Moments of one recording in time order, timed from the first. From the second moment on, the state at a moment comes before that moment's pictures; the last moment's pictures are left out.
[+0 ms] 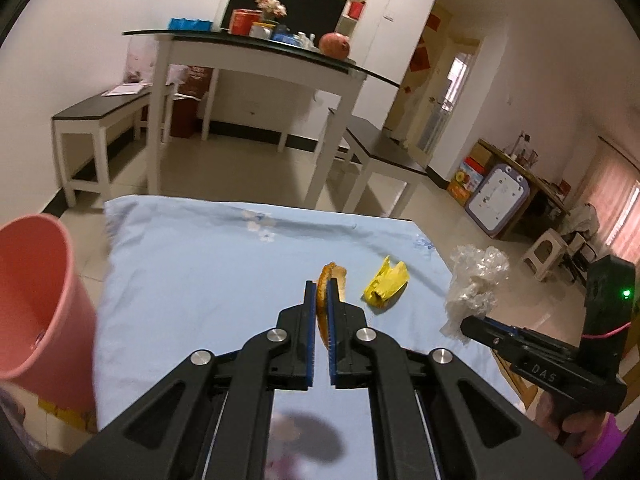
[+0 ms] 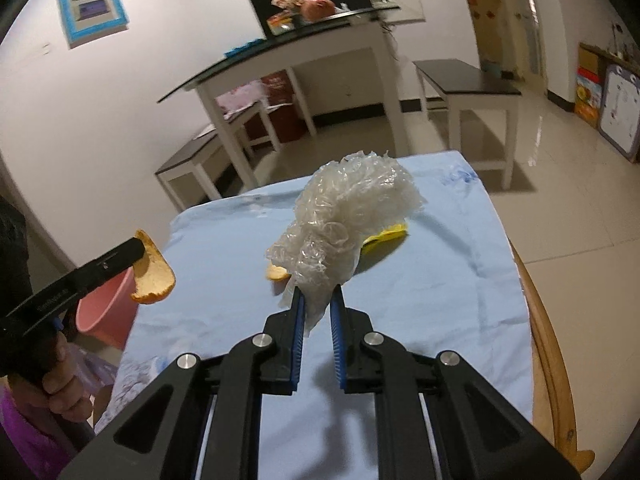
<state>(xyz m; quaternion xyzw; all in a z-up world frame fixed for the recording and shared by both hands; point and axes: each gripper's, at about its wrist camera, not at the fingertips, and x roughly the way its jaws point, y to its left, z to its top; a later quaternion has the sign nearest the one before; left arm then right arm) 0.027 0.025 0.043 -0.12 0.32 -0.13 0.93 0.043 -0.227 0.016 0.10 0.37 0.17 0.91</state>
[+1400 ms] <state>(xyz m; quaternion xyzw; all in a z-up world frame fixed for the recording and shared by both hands) -0.057 0.281 0.043 -0.20 0.28 0.16 0.93 0.070 0.150 0.031 -0.07 0.37 0.43 0.82</state>
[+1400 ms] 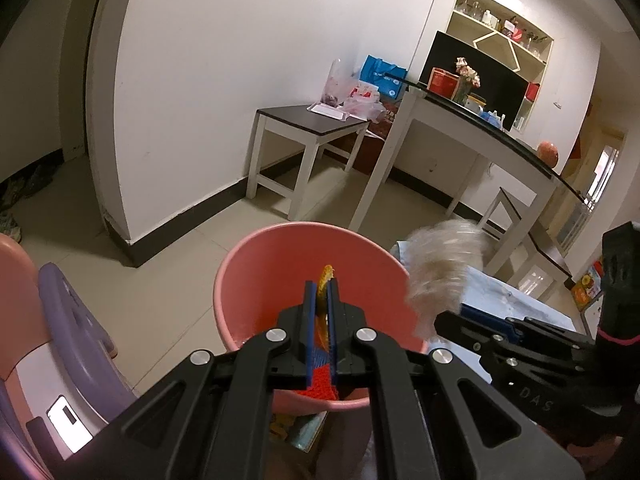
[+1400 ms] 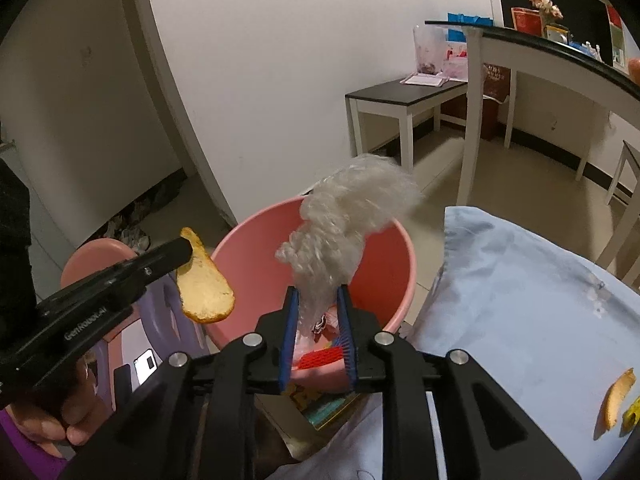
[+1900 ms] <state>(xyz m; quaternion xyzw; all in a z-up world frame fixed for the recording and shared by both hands) -0.040 0.257 0.042 -0.20 0.28 0.12 0.93 0.074 0.093 0.035 -0.03 0.36 0.42 0.83</state>
